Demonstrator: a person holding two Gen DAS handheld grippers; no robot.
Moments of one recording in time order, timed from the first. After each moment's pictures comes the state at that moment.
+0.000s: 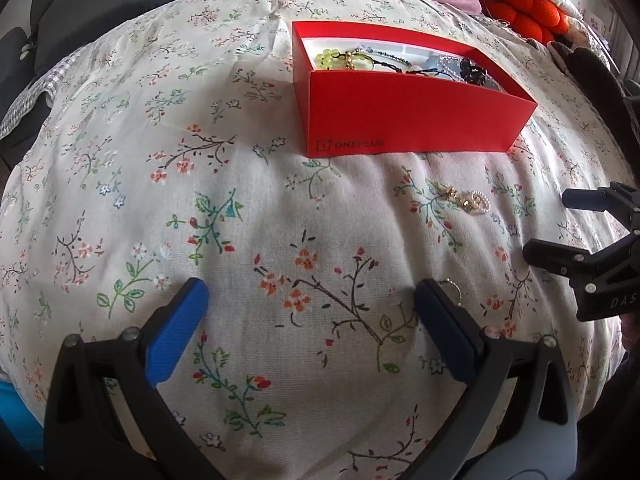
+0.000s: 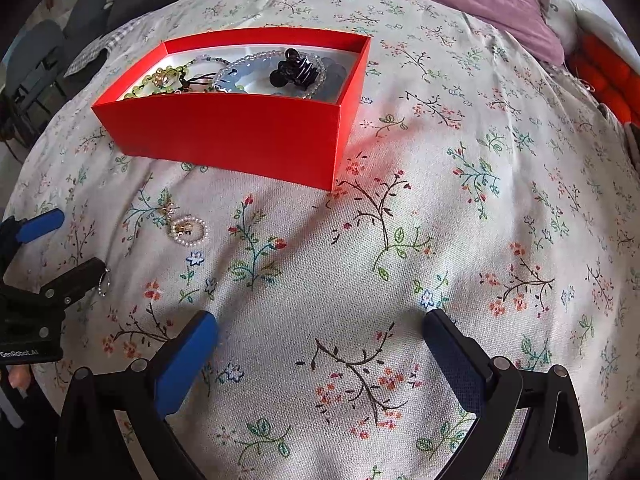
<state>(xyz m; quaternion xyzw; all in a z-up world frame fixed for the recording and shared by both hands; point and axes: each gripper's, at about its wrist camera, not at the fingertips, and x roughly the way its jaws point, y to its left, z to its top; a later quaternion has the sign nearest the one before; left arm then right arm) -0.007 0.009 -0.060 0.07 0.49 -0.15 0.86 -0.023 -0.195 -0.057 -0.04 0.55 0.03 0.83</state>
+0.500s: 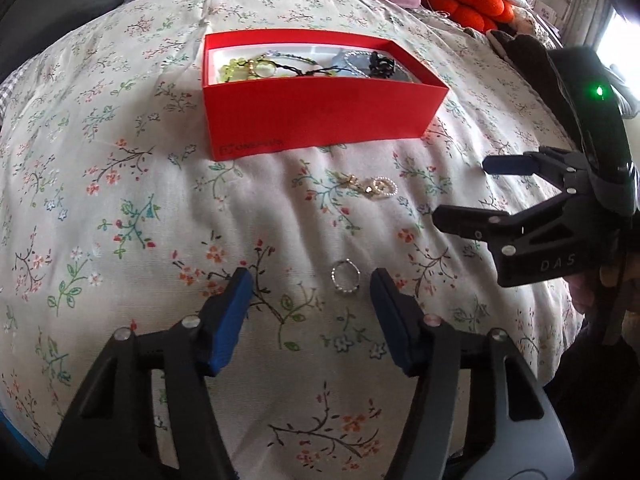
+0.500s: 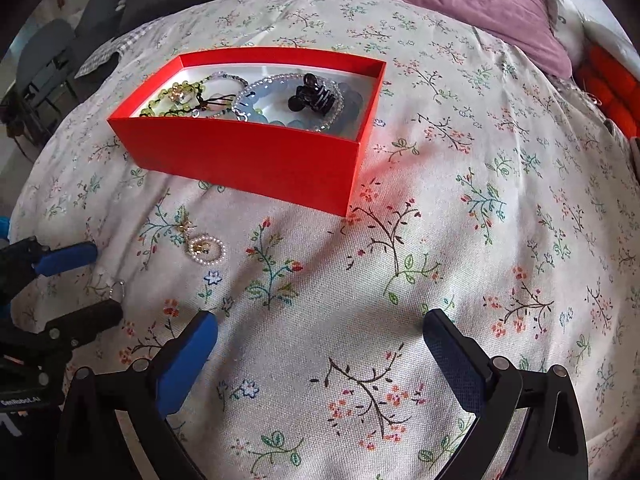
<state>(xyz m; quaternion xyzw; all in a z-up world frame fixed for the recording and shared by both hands) -0.027 -0.014 -0.047 0.06 0.49 -0.26 0.83 -0.018 -0.188 -0.046 -0.04 0.53 0.05 0.84</state>
